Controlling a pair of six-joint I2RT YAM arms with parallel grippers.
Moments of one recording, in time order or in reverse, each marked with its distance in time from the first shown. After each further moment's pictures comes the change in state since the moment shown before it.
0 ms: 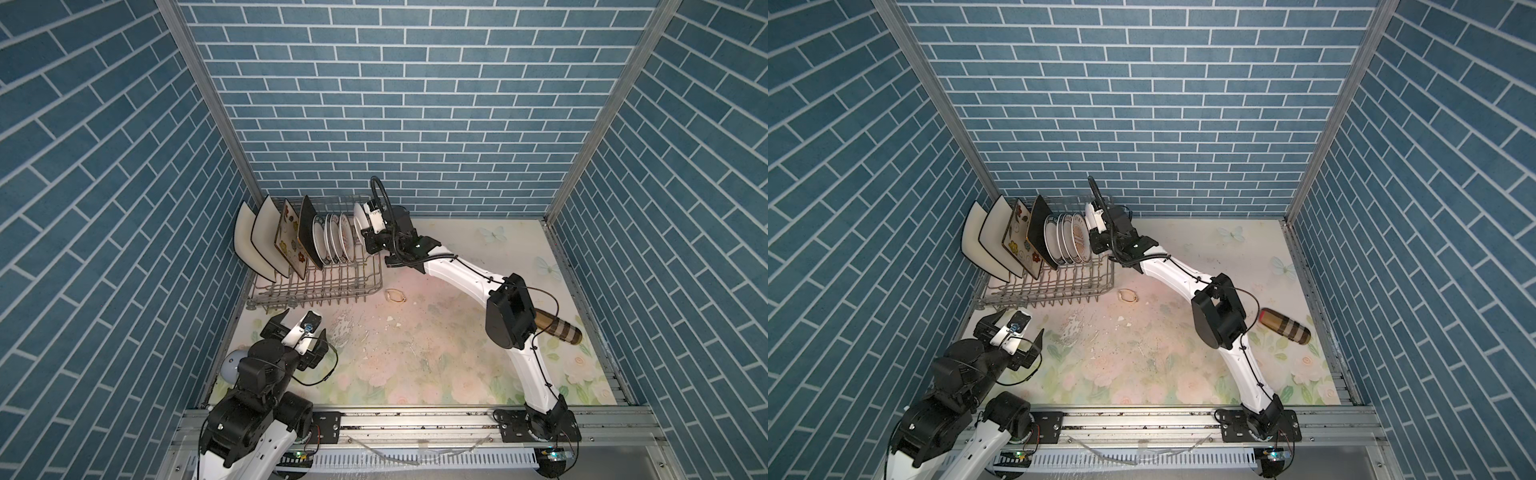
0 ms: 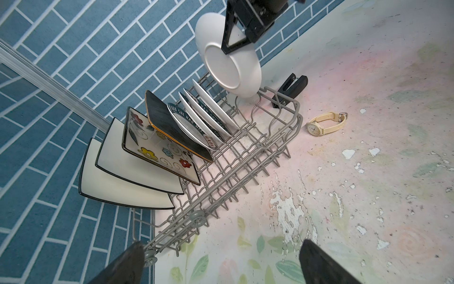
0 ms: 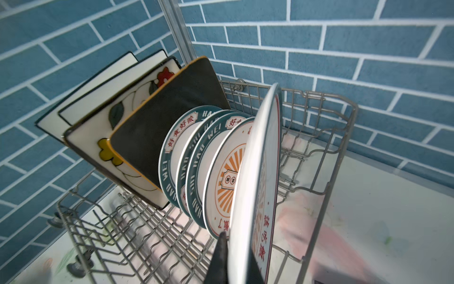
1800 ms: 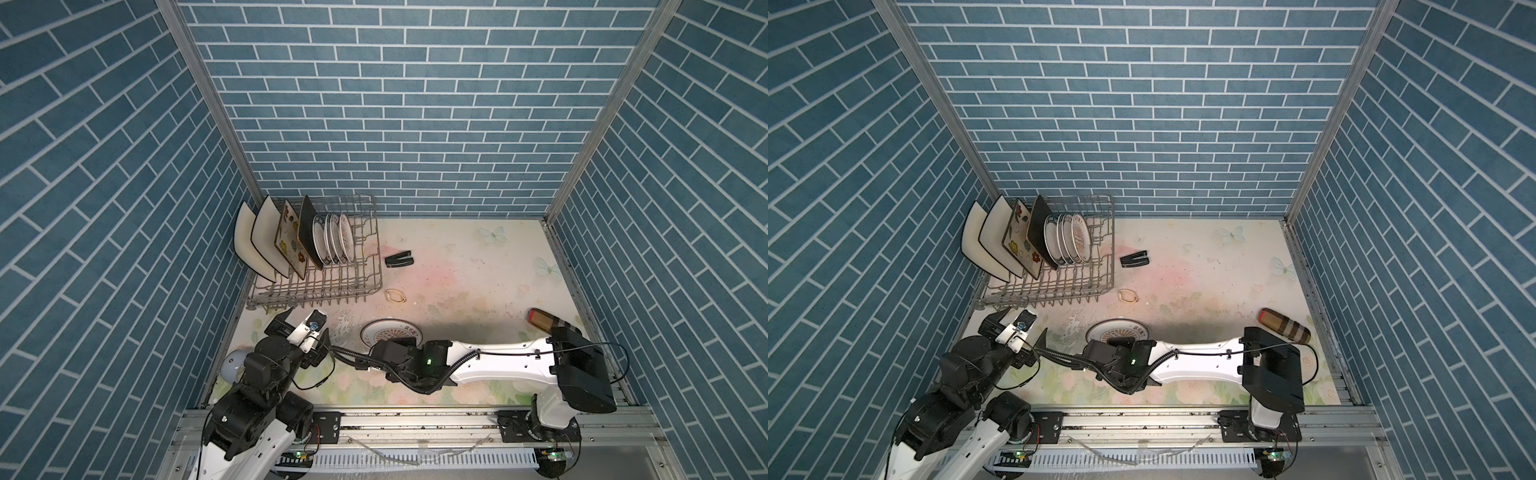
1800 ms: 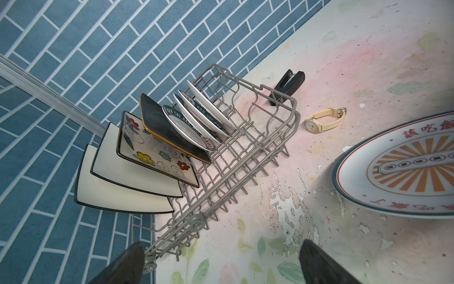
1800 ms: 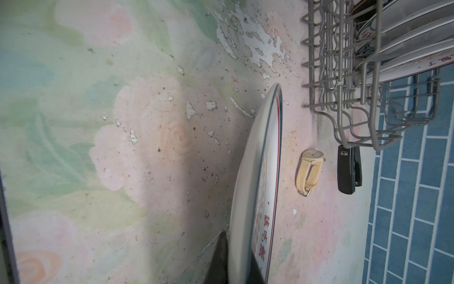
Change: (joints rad) left arm -0.060 0.029 -0.018 0.030 -0.052 0.010; right arm 0.596 -0.514 -0.869 -0.335 0.522 -0.639
